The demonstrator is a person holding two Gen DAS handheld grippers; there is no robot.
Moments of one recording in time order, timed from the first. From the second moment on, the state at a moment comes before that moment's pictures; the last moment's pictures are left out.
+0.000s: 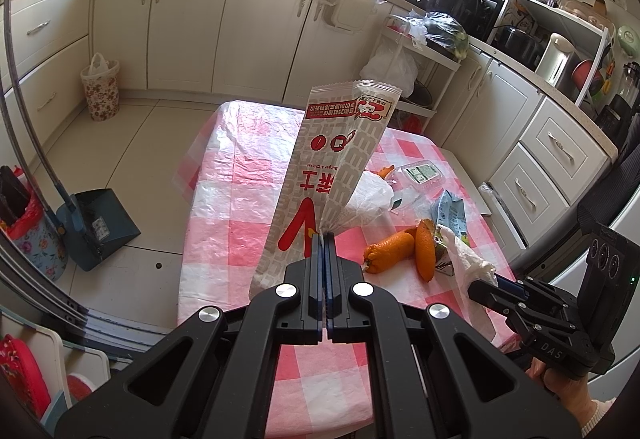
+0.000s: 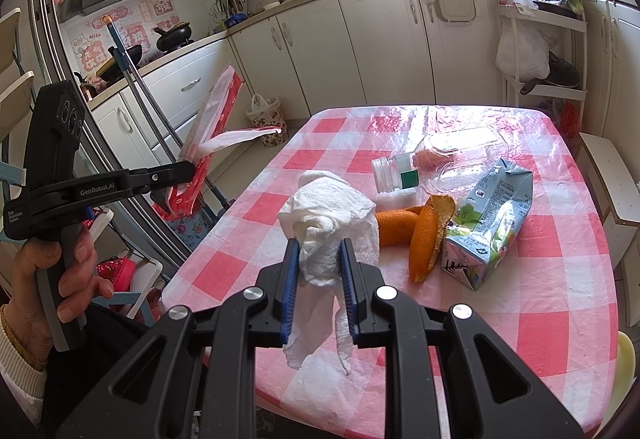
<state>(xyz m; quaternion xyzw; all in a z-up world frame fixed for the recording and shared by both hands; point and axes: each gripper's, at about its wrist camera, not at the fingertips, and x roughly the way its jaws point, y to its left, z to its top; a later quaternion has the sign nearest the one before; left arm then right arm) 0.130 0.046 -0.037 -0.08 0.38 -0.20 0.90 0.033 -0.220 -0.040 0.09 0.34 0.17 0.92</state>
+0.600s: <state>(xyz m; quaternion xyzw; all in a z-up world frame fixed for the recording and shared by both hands) 0.118 0.022 -0.015 -0.13 0.36 -0.27 0.88 0.004 -0.289 0.017 0.19 0.26 0.17 0.93</state>
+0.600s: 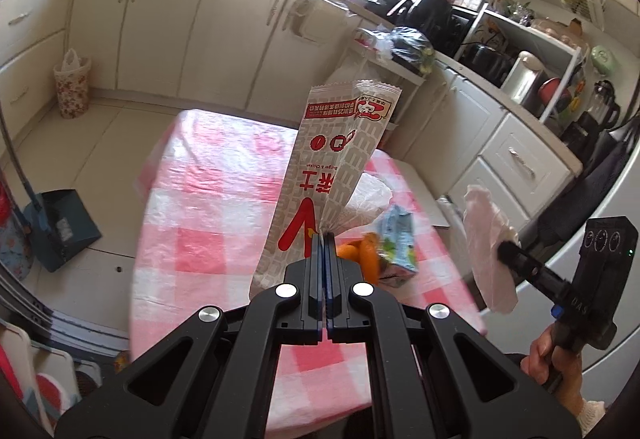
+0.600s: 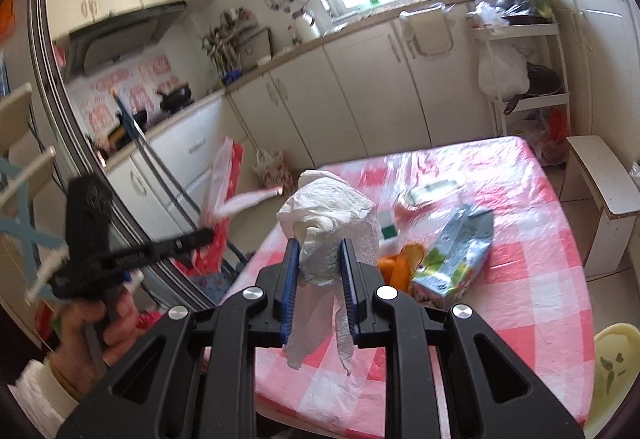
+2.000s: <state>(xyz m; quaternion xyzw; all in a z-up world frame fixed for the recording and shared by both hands) 0.097 -0.430 -0.130 0.12 0.53 -0.49 0.68 -0.128 -0.523 -0.214 0.35 0.37 -0.06 0.86</state>
